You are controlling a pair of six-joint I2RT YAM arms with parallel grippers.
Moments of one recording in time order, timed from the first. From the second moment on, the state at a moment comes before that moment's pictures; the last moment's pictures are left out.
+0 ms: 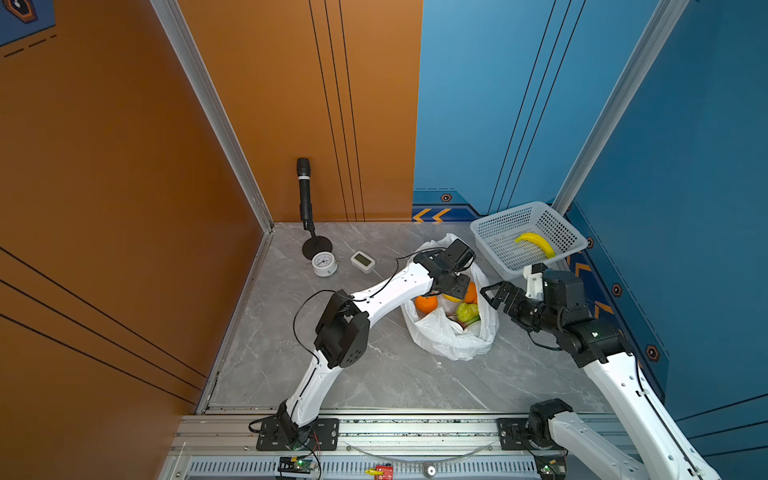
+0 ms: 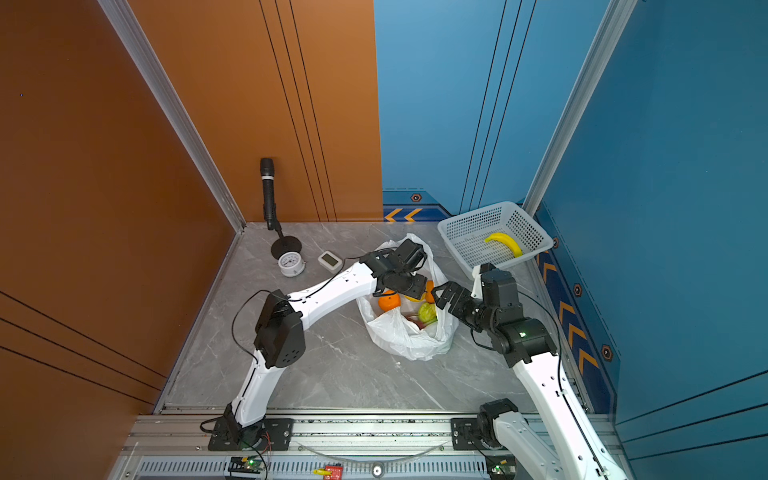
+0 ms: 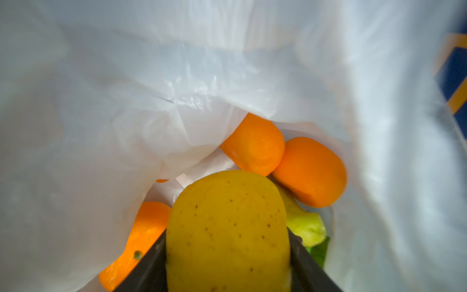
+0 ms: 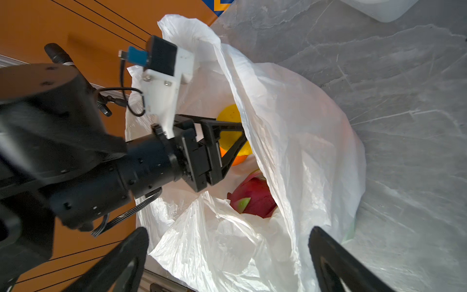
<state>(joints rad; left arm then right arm) -0.86 2.17 2.04 -0.81 -0.04 -0.42 0.23 0.87 0.95 -0.74 -0.30 0.76</state>
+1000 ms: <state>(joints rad) -0.85 1.77 1.63 -0.05 0.41 -0.09 0.10 1.02 1.15 -0.59 -0.66 0.97</state>
